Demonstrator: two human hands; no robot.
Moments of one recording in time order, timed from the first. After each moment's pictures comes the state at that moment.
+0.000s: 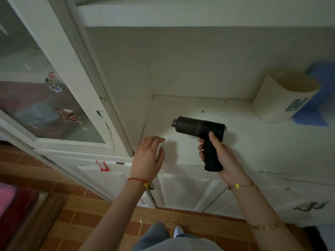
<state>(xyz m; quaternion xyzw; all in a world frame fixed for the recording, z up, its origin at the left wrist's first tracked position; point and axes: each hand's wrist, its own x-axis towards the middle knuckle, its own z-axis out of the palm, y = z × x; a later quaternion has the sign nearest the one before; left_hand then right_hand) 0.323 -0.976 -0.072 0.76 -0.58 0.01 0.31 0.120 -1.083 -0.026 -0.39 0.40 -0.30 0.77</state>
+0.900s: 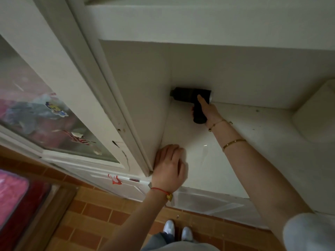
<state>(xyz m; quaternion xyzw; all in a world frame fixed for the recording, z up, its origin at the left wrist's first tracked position) 0.352 -1.026 -0.106 0.76 -0.57 0.01 0.31 0.319 -1.263 -0.048 -0.45 0.50 -0.27 0.69</state>
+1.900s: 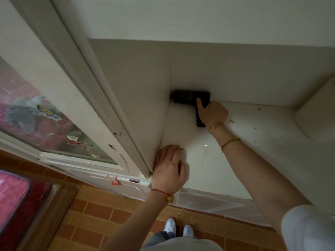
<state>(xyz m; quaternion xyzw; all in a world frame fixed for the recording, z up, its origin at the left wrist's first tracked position) 0.352 -1.025 -0.103 0.78 -0.55 -0.02 0.31 0.318 -1.267 -0.071 -0.76 0.62 -0.16 0.12</state>
